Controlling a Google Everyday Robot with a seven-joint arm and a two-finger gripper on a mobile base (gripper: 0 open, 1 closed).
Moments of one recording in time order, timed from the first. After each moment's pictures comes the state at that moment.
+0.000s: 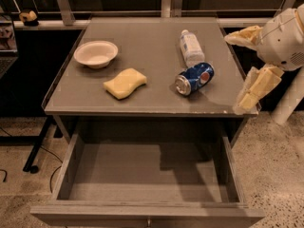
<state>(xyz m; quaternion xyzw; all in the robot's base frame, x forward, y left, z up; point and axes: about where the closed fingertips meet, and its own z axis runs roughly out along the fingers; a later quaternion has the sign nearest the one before) 0.492 -0.184 0.959 -0.65 0.68 0.09 0.32</state>
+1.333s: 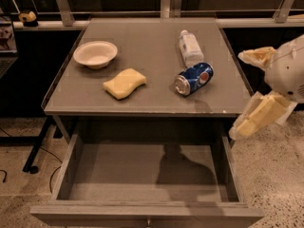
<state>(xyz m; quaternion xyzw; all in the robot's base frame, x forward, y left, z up) 0.444 -0.182 0.948 -0.58 0.74 0.07 0.34</state>
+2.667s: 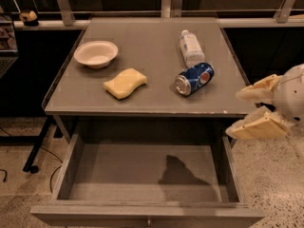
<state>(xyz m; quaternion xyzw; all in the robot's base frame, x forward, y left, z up) 0.403 -0.188 0.932 -0.53 0.78 0.06 0.33</state>
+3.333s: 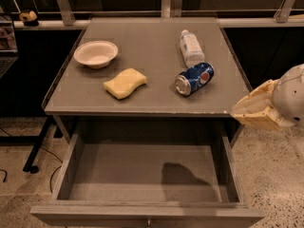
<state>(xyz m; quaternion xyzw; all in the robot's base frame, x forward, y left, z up) 0.403 -0.188 0.932 -0.53 0.78 0.06 0.33</state>
